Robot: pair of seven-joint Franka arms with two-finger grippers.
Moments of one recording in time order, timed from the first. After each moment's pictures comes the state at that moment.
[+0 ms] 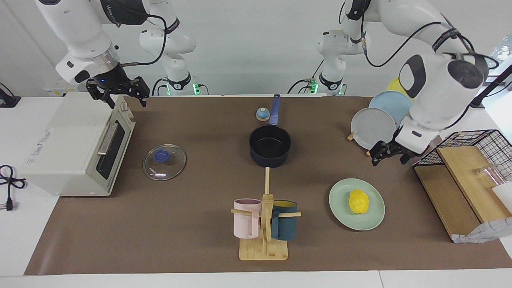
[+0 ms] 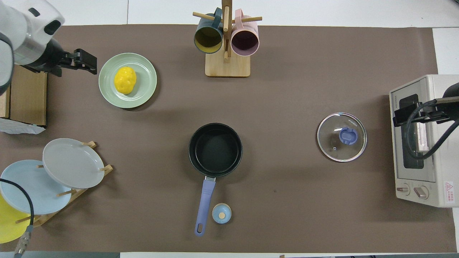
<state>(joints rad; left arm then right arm) -0.07 0.28 -0.06 -1.37 0.01 1.68 -0.10 -0.02 -0.03 0.02 -1.61 -0.02 1.49 -0.04</state>
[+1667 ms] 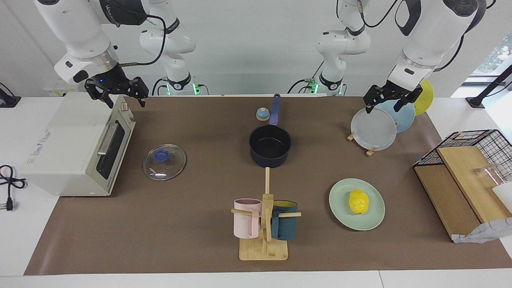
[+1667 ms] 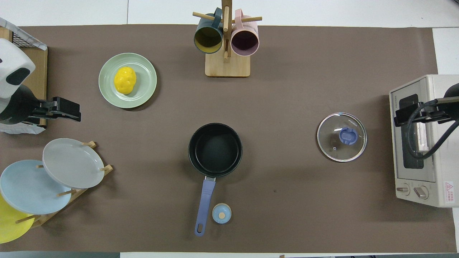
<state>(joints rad) -0.07 -0.03 -0.08 -1.64 -0.02 1.57 -0.13 -0.01 -0.03 0.02 -1.61 -0.02 1.49 -0.04</state>
